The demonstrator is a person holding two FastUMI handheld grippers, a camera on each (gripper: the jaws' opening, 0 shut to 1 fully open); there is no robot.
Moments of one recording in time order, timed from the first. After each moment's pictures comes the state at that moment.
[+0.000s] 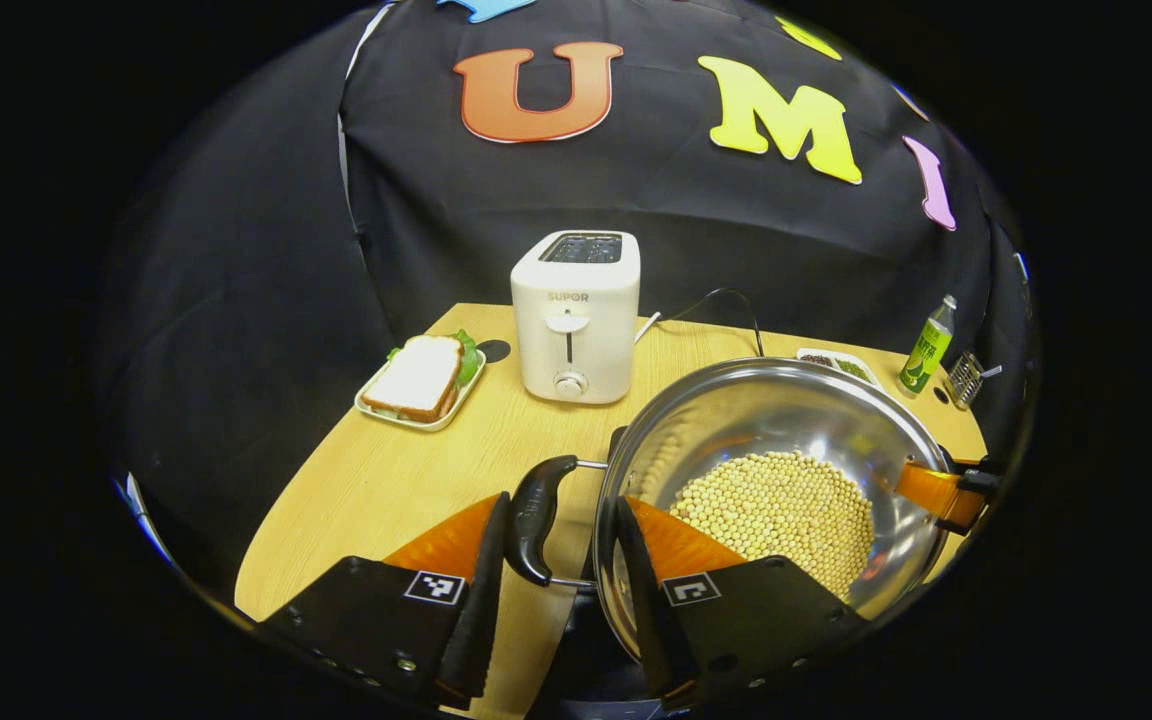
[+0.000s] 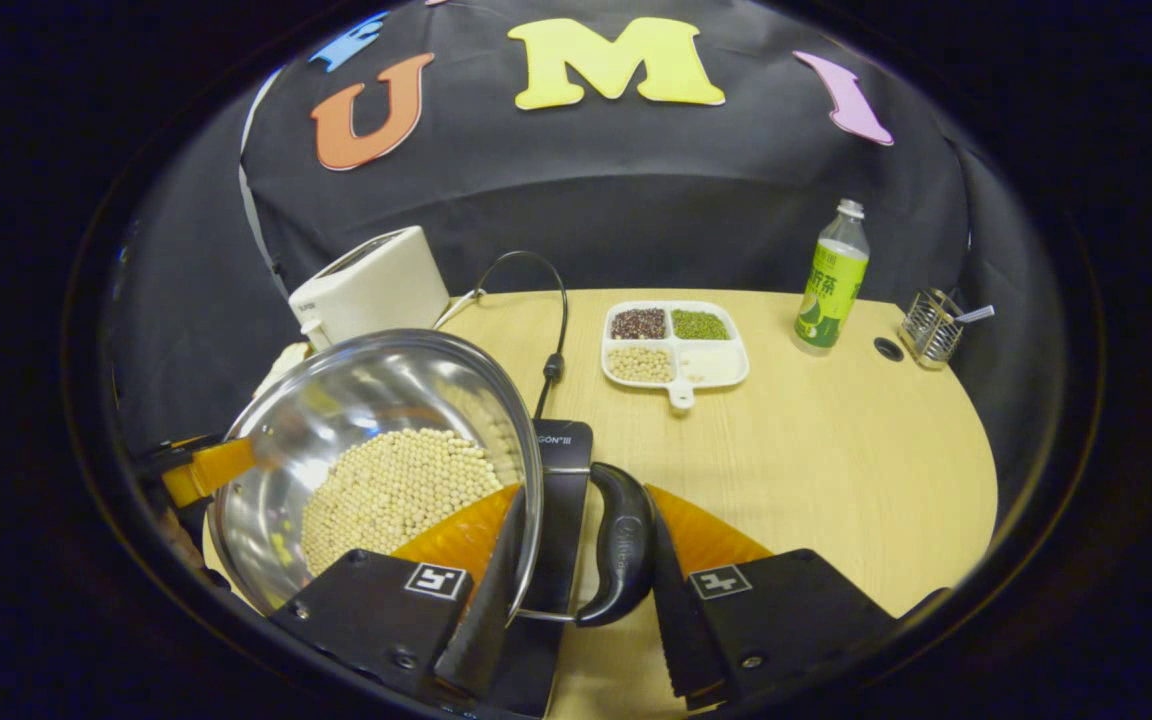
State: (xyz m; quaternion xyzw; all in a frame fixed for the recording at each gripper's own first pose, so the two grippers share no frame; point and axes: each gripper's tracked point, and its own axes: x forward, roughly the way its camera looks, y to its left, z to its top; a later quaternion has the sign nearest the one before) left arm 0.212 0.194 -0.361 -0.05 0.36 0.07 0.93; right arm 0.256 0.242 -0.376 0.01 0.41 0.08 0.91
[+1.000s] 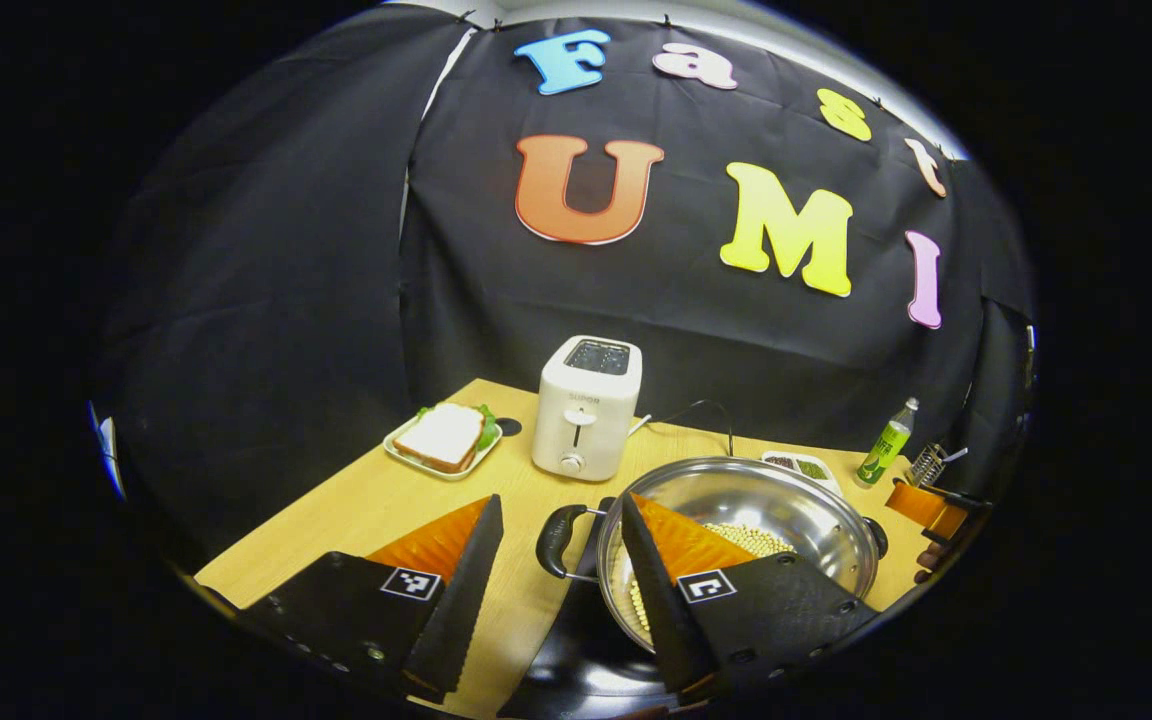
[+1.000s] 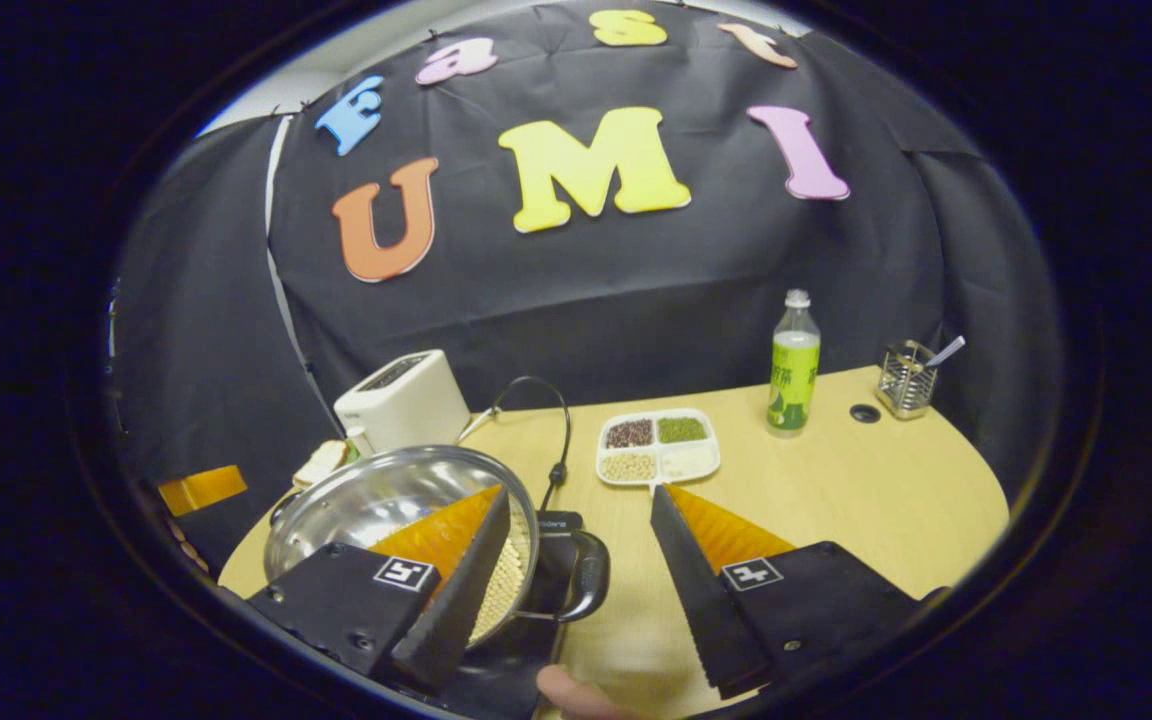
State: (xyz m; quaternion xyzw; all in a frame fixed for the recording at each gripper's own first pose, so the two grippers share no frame) left arm 0.178 0.200 -0.270 -0.10 0.20 0.11 0.97; right arm 0.242 0.207 -0.276 0.06 0.22 0.10 0.97
